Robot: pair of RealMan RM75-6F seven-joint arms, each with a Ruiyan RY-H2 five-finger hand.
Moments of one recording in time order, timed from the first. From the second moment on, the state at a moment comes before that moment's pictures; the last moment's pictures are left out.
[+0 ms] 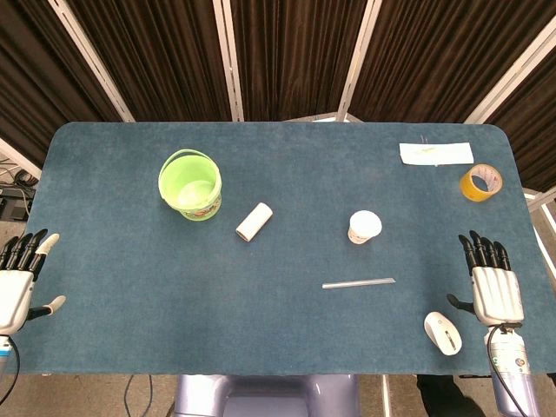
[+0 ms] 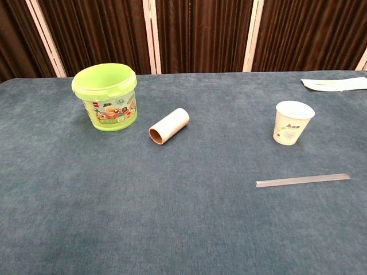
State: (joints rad) left arm -0.12 -1.11 -0.04 -1.62 1.49 1.45 0.10; right arm 0.19 -1.23 0.13 -1.67 -1.27 1.37 -0.30
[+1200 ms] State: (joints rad) left arm -0.12 -1.12 -0.04 -1.62 1.49 1.46 0.11; right arm 0.19 -1.22 0.12 -1.68 -1.29 1.37 -0.28
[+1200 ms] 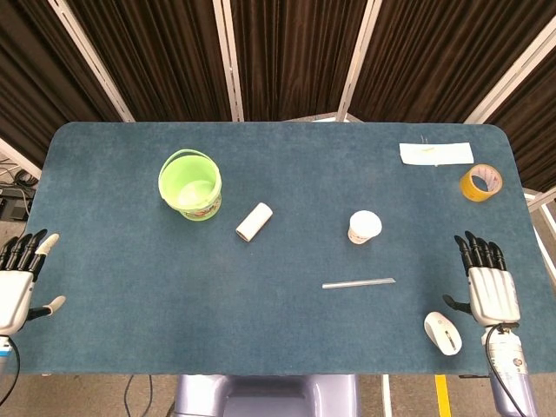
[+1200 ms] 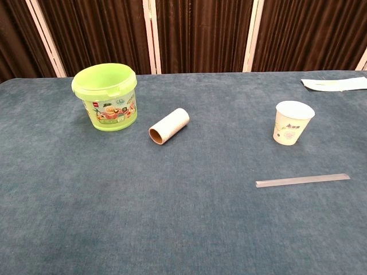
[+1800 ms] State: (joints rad) left arm -0.12 -1.12 -0.04 -1.61 1.49 1.46 0.11; right arm 0.25 -1.32 0.10 -1.70 -1.29 1.28 -0.41
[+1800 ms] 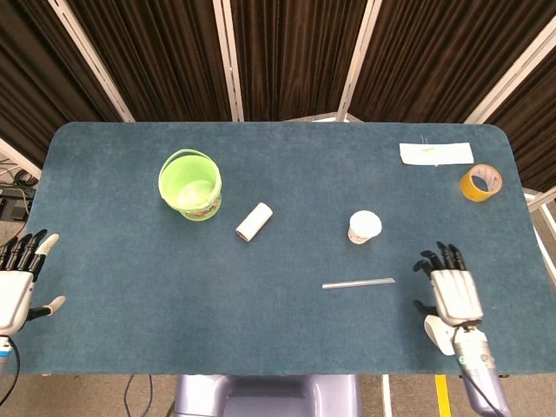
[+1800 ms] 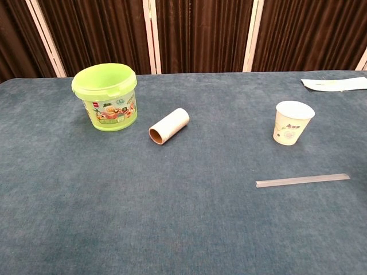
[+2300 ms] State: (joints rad) left arm -0.12 -1.11 -0.04 -1.62 1.49 1.45 0.10; right arm 0.36 -1.51 0.11 -1.59 -1.12 1.15 -0.59
